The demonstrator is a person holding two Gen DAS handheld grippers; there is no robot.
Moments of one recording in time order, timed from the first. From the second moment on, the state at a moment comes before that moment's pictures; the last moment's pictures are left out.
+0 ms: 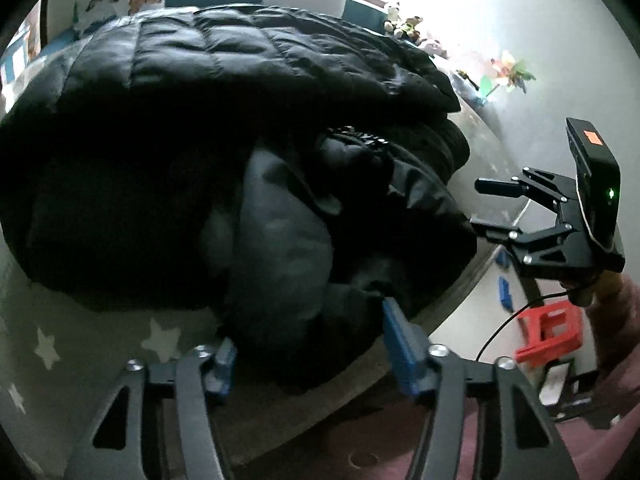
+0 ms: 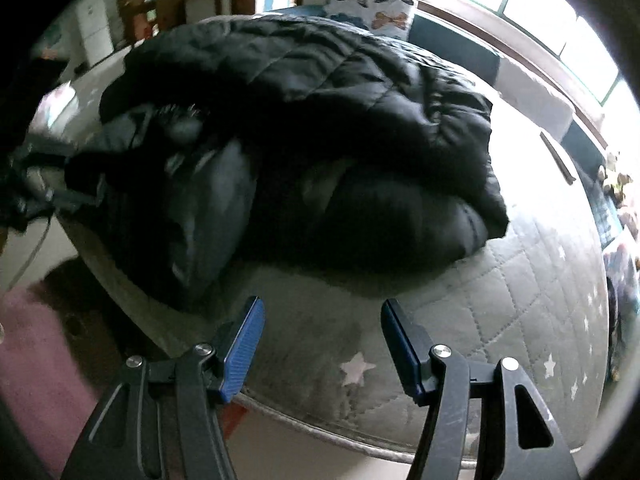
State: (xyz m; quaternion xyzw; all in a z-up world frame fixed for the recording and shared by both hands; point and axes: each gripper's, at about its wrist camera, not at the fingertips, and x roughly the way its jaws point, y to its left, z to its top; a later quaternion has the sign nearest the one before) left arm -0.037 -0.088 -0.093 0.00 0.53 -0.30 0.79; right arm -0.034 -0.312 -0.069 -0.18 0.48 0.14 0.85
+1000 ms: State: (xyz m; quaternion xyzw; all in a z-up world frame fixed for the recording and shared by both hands) left arm -0.037 -0.049 -0.009 0.04 0.41 -0.34 0.85; right arm 0.027 -0.242 0.002 -0.15 0.39 0.22 0.88
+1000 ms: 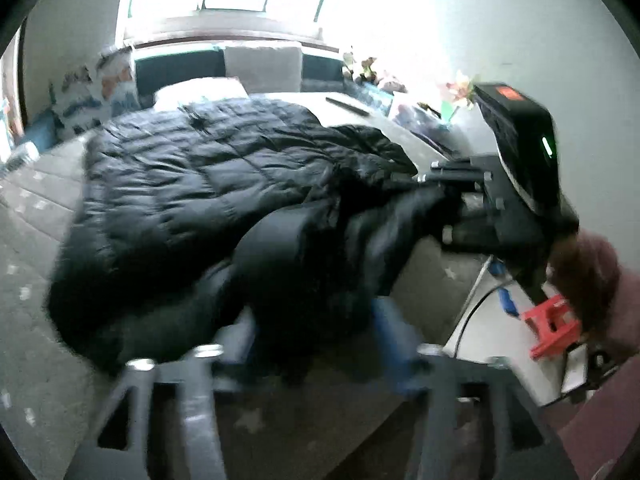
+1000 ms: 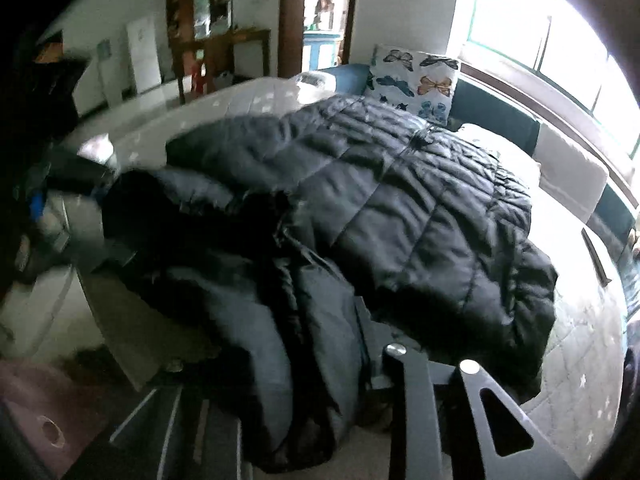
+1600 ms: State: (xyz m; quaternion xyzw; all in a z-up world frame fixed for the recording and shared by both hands) left arm -0.045 -0.047 -0.064 0.27 0.26 -0.12 0.92; right arm 0.058 -0.261 0.022 -0.08 0.38 0.20 0.90
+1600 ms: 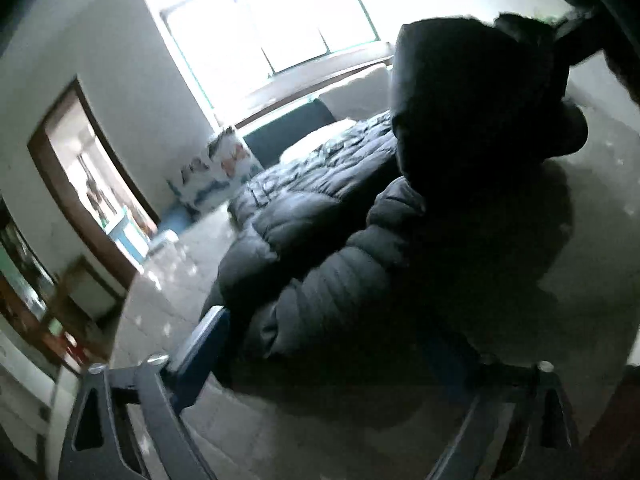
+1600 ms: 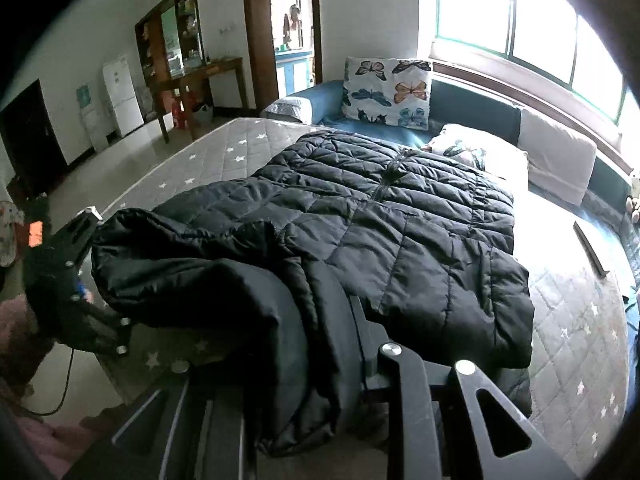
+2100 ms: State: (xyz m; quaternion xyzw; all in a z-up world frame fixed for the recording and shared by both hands) left arm -0.133 -0.035 -0.051 0.21 0.23 -0.15 0.94; right arm -0.033 -0.256 0.039 -0.12 0.31 0.23 0.91
